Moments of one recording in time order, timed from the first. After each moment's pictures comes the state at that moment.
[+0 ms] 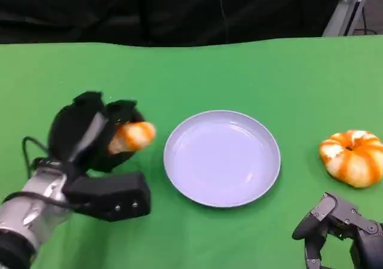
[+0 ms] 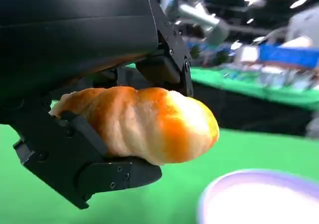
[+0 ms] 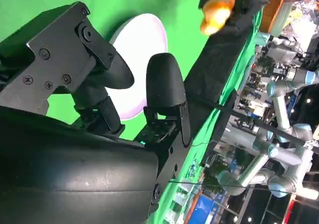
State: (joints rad) left arm -0.57 0.33 -0.42 0.76 0.72 -0.43 0.54; right arm 0.41 0.00 0.09 -0.17 -0.25 -0.51 -0.11
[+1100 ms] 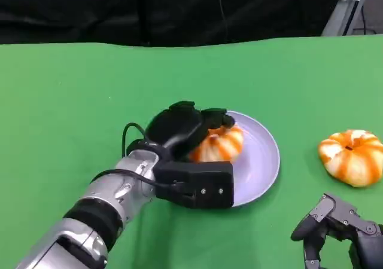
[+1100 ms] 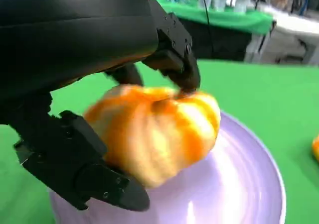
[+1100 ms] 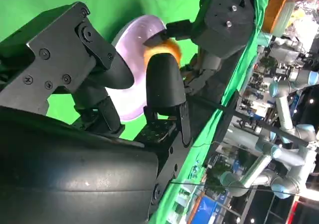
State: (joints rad) left arm -0.78 0.02 -0.55 1.02 0.72 -0.34 0.26; right arm 0.41 0.00 0.09 -0.17 -0.25 -0.50 -0.11
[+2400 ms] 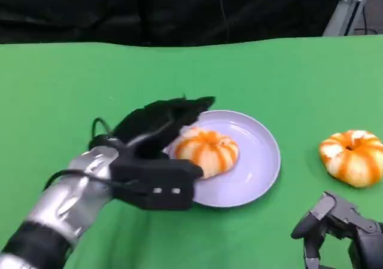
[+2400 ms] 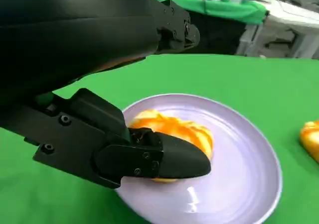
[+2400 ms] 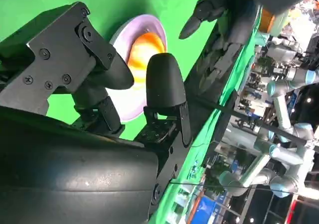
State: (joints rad) left arm -0.53 0.25 -0.40 0.48 0.55 -0.33 -0.07; right arm 0.40 0.01 0.10 -0.17 -0.24 -0.50 -0.11
